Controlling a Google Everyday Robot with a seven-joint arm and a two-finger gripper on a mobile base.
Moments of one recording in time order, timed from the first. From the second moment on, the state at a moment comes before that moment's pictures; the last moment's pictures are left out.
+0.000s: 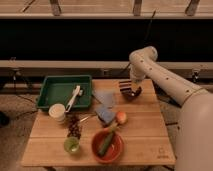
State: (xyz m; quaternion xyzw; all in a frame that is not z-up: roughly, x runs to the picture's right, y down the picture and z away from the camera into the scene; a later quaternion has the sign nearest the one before) arm 0.182 0.000 0.875 -0.25 -0.02 0.00 0.97
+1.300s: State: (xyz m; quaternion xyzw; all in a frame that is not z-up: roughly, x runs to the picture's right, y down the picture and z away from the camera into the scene) arm 0.245 -0.006 0.903 -0.26 0.03 0.10 0.96
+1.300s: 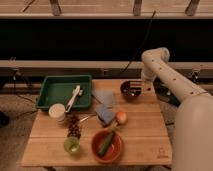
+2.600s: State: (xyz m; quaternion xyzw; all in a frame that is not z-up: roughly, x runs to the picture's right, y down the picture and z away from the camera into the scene) arm 0.225 0.024 0.889 -0.28 -0.01 0.05 0.96
